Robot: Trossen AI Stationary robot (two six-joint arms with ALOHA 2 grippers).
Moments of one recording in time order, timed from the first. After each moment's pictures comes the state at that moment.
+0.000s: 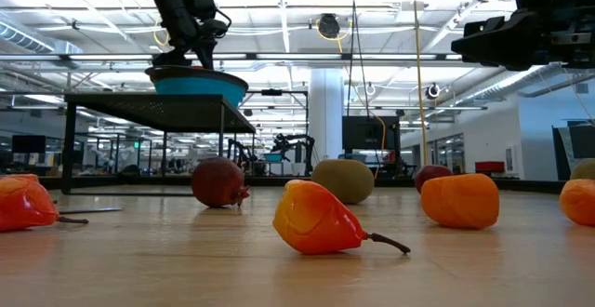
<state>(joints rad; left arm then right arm) 0.94 1.58 1.62 -1.17 0.26 -0.24 0.06 0.48 0.12 0.30 -0.08 -0.38</state>
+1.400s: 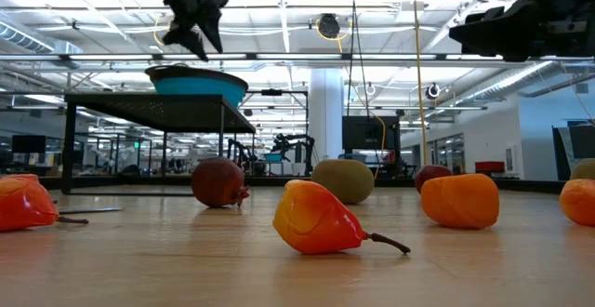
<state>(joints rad) 0.87 1.53 1.75 -1.13 0.17 -0.09 0.06 0.48 0.12 0.37 -0.08 -0.38</state>
